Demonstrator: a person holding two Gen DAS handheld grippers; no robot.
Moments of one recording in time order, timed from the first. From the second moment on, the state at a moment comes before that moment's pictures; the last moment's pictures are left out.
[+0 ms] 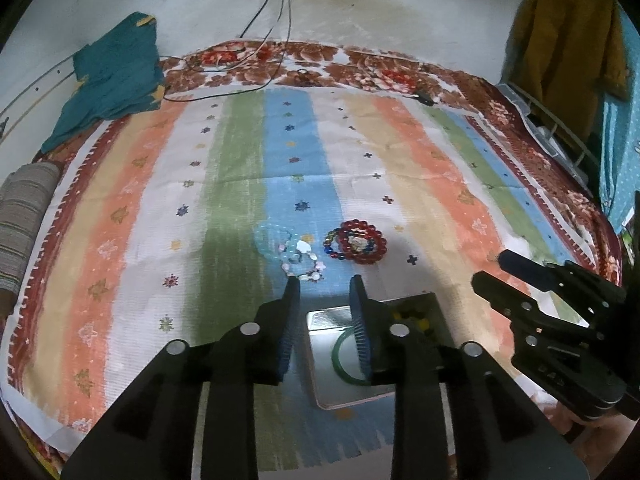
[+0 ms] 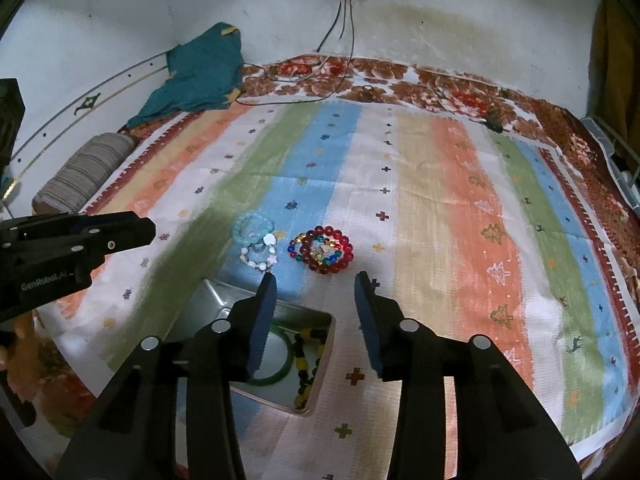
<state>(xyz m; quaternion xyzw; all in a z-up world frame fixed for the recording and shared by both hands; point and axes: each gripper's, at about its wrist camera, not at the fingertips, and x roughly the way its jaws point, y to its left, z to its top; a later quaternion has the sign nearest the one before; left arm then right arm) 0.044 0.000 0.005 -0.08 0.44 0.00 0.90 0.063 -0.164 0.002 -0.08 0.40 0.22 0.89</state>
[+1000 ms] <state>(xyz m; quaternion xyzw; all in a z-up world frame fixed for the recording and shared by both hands) 0.097 0.018 -0.017 -0.06 0.47 0.06 0.88 0.110 -0.170 -0.017 -0.07 0.42 0.19 0.88</state>
